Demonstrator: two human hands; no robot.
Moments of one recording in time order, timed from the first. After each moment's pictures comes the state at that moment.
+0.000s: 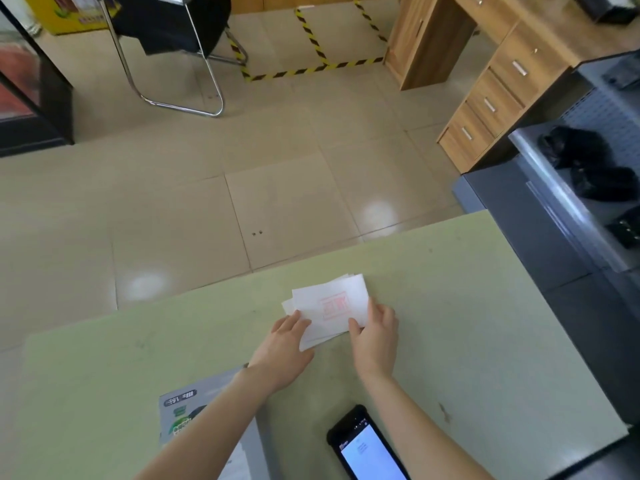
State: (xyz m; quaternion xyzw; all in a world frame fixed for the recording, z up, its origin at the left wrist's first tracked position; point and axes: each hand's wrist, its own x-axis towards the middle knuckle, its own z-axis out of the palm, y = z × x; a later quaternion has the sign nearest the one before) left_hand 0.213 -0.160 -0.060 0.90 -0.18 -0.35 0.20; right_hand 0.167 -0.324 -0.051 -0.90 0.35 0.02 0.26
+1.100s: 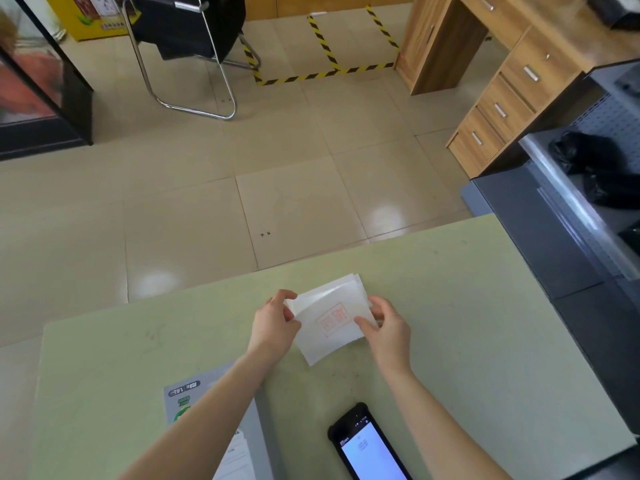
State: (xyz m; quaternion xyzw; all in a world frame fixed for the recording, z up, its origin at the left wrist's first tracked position) left_hand 0.232 -0.159 -0.036 0.88 0.05 -0.26 0.41; right_hand 0.162 -0.345 -0.031 -0.84 0.33 0.01 0.44
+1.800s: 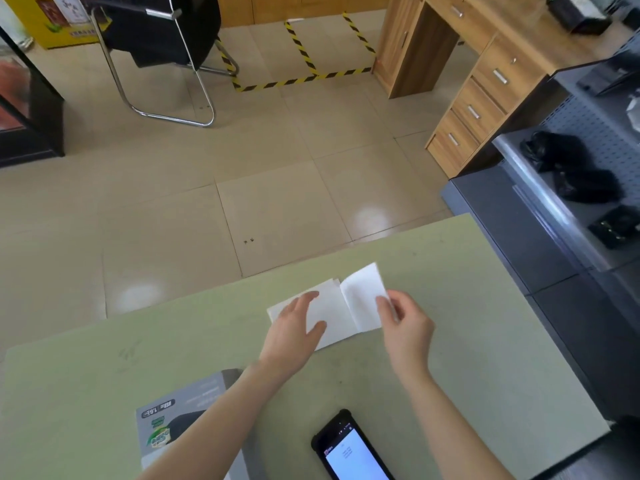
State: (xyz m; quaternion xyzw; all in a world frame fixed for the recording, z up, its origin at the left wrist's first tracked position) left_hand 0.218 -0.209 -0.020 0.88 -0.13 -0.25 0.38; right_hand 0.159 -0.383 0.007 -0.82 0.34 -0.16 0.44
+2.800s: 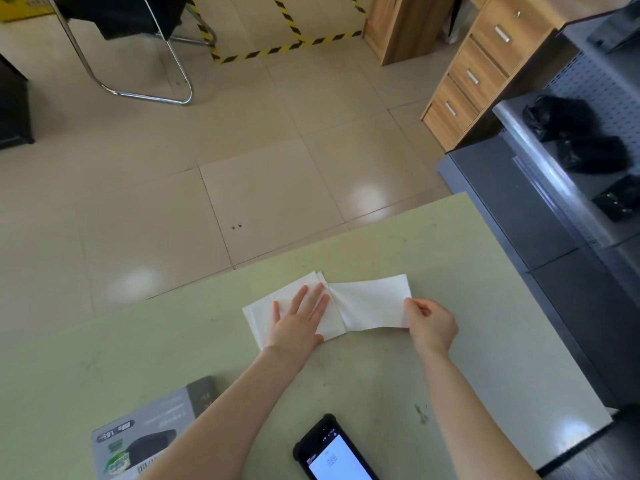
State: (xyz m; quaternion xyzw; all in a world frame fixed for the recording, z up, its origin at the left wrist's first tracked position) left_hand 0.225 -0.255 -0.073 0.89 -0.33 -0.32 -0.02; right_hand 0.154 -0.467 -0.060 -0.74 0.54 -0.08 0.39
